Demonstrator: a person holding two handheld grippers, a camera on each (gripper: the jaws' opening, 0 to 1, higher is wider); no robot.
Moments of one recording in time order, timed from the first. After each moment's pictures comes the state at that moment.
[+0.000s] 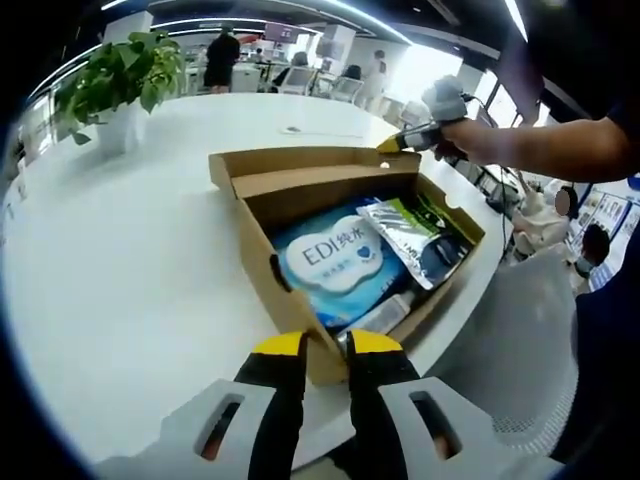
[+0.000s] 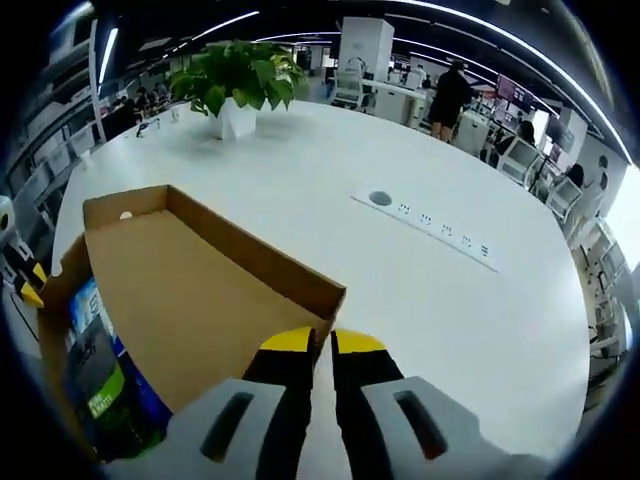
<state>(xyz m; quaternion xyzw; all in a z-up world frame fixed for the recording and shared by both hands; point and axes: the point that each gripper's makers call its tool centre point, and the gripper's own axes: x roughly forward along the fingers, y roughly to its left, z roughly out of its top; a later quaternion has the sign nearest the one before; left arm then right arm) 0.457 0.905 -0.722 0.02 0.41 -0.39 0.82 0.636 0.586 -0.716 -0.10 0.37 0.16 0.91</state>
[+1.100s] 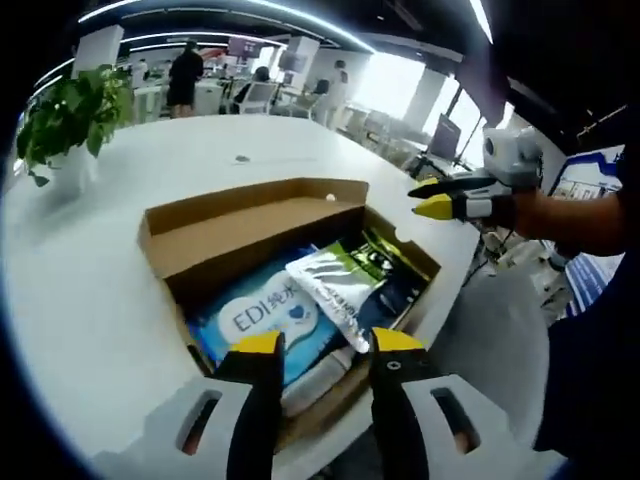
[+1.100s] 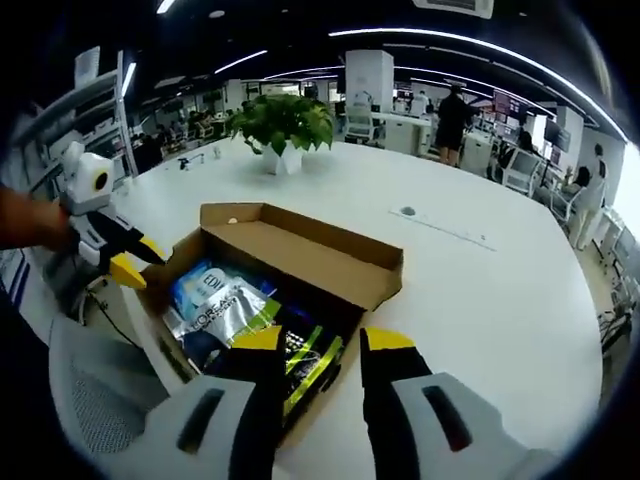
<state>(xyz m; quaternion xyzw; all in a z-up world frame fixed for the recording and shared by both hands) 0.453 0.815 -0.688 0.01 0.39 -0.48 0.79 0.463 0.638 -0.660 -0.05 0.31 0.20 0.93</state>
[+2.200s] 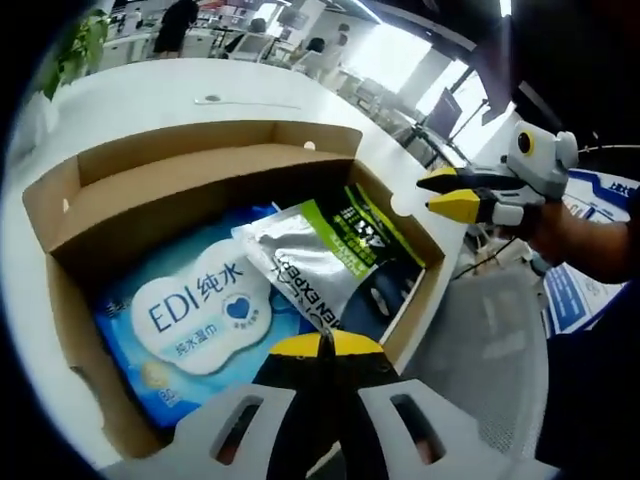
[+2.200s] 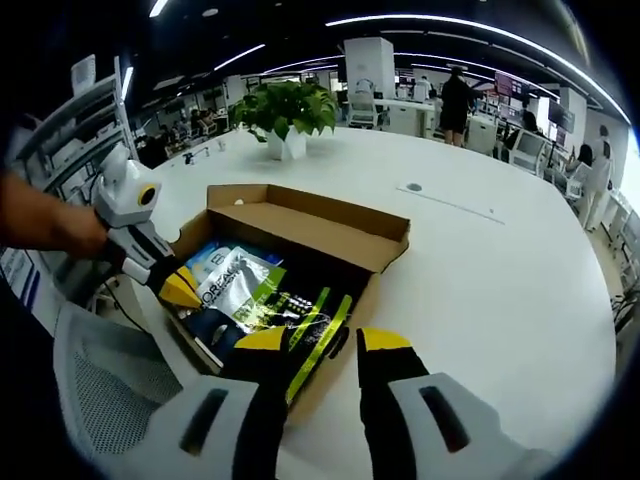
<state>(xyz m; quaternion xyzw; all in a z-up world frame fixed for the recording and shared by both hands) 0.443 0.777 -0.734 -0.02 0.47 -0.49 0.74 0.454 0.634 -0.682 -0.02 0.33 0.21 0.92</state>
